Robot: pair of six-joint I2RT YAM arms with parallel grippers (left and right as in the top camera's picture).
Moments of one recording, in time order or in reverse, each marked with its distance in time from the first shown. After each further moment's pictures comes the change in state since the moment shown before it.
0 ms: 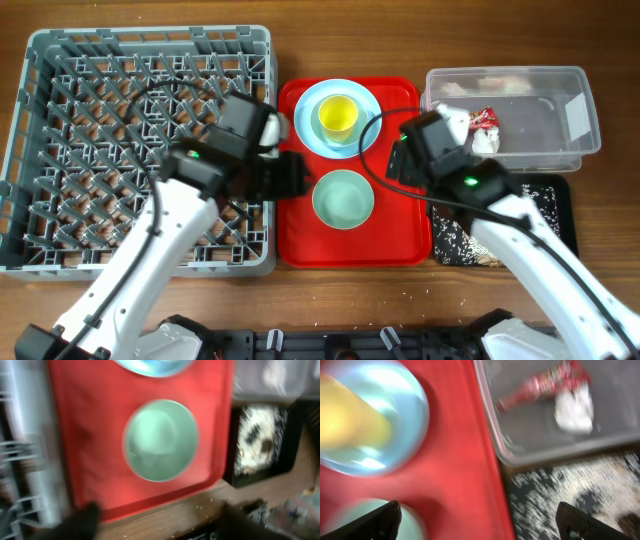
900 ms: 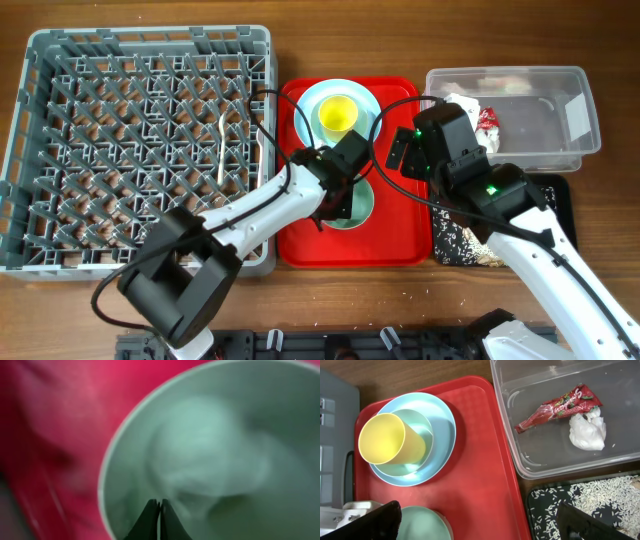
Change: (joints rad) left arm -0.323 0.442 0.001 0.151 -0.385 -0.106; right arm -0.005 -0.050 0.029 0.016 -0.043 0.000
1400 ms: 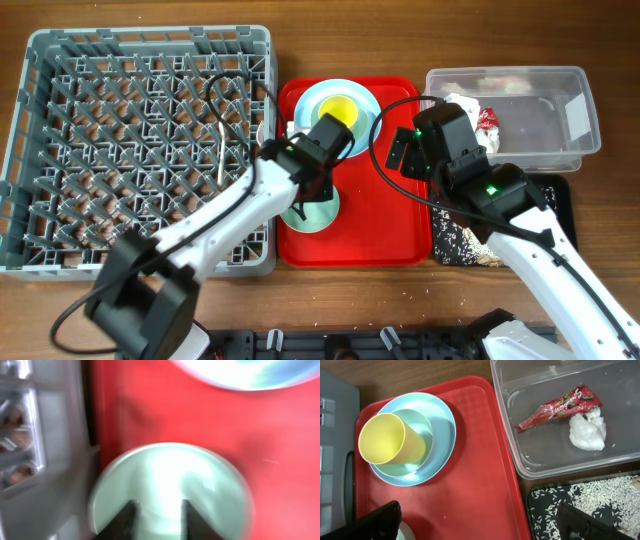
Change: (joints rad) left arm 0.086 -0.135 0.002 -0.029 -0.079 -0.020; right arm 0.000 0.000 0.000 0.000 0.000 0.000
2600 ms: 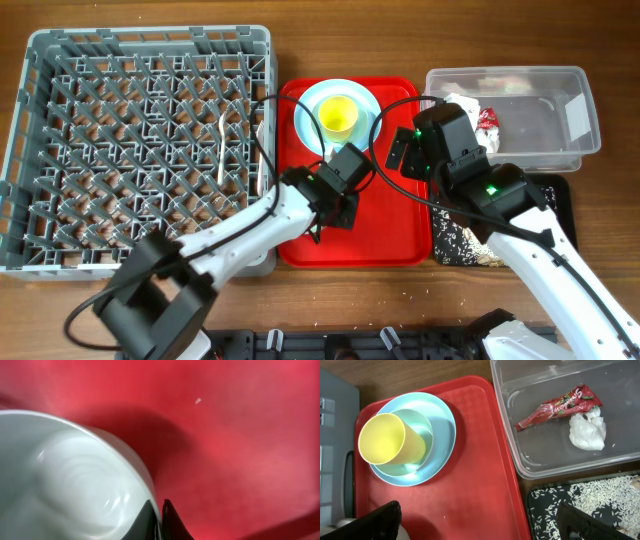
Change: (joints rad) left arm -0.127 0.016 -0.121 0.184 0.121 0.146; right arm 0.000 0.000 0.000 0.000 0.000 0.000
